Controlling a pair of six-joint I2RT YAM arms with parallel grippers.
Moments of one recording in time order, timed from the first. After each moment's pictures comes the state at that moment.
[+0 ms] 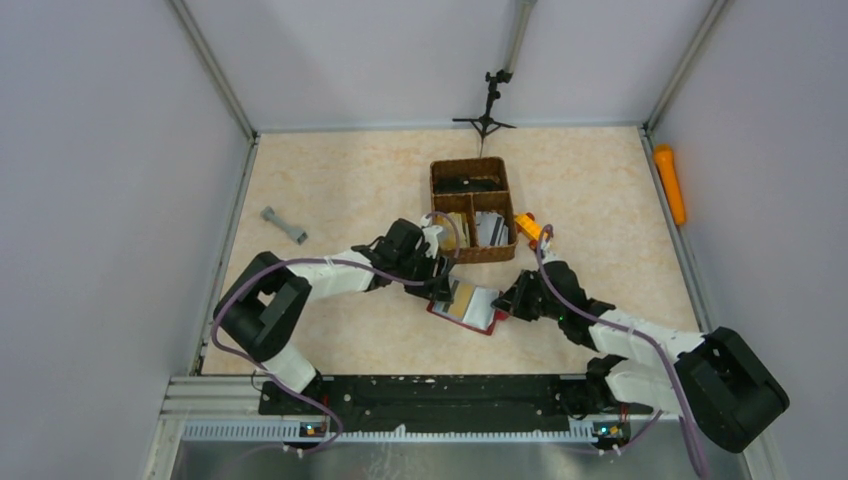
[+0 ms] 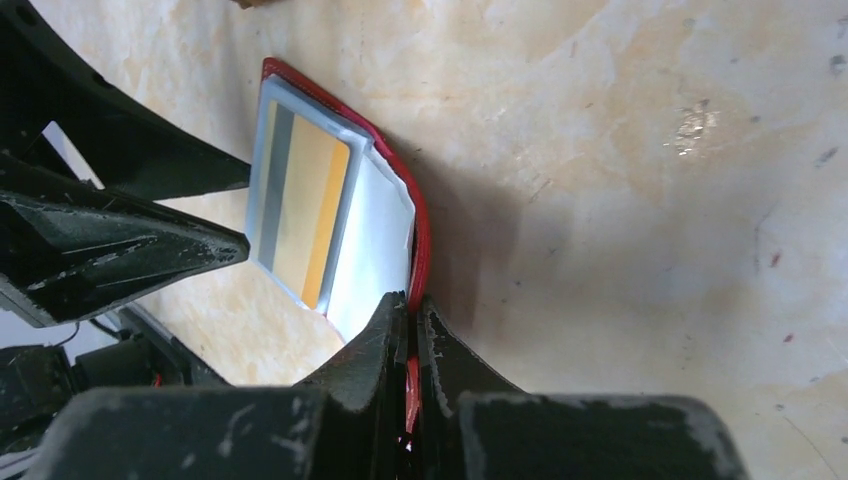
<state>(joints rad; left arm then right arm) -0.69 1.64 0.82 -0.08 0.44 -0.40 0.59 1.09 0.24 0.19 -0.16 0.88</state>
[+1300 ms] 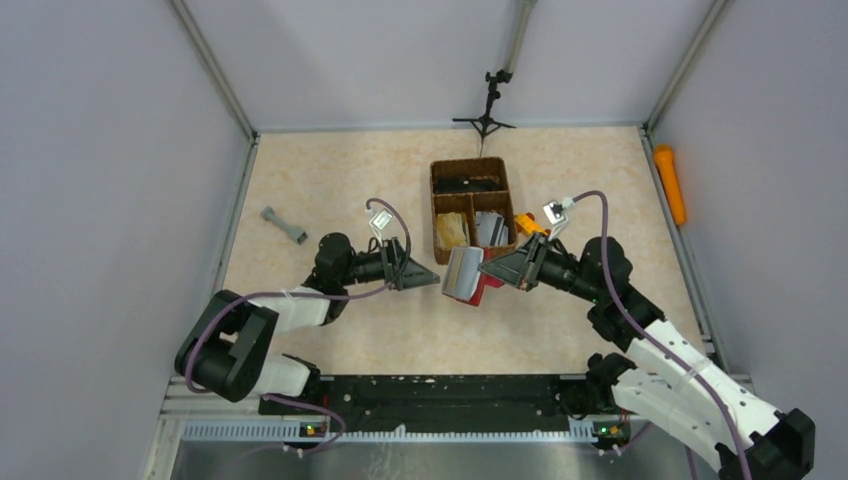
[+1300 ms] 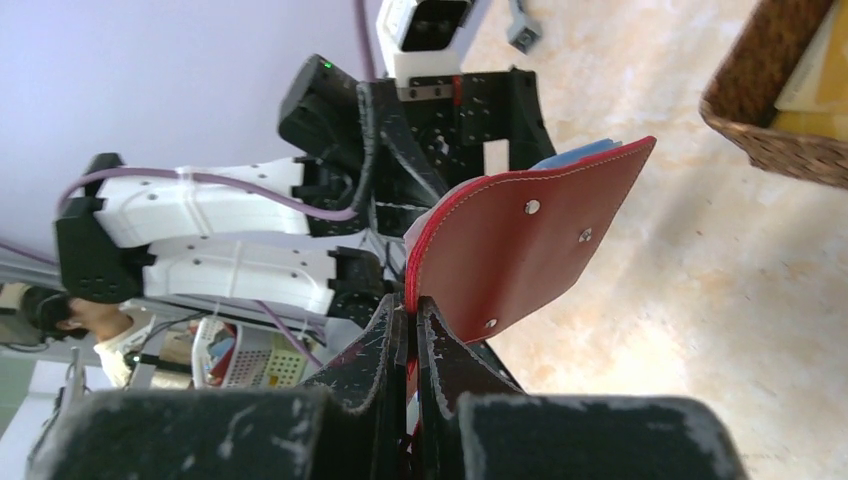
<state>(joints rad) -0.42 1.37 0.38 0.88 0.92 -0.95 0.59 0.71 0.54 0.07 -0.47 0.92</state>
